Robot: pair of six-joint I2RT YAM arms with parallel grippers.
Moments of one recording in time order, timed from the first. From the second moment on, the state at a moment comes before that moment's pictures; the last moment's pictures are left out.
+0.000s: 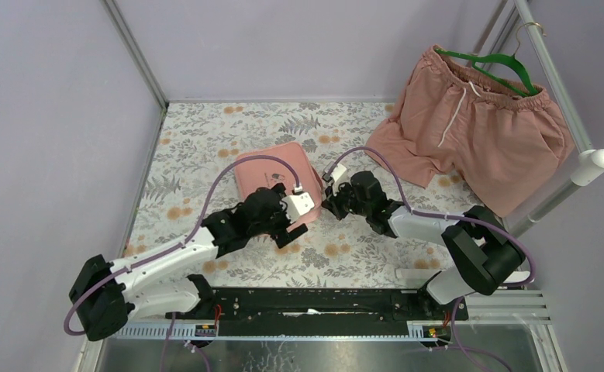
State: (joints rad) left arm -0.85 1.07 0.71 -0.28 0.03 0.27; right arm 0.67 1.50 0.63 0.35 -0.28 -0.06
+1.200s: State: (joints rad) left arm -0.91 1.33 0.75 -0.19 -0.34 0.31; right arm 0.71 1.32 0.45 0.40 -0.27 0.00
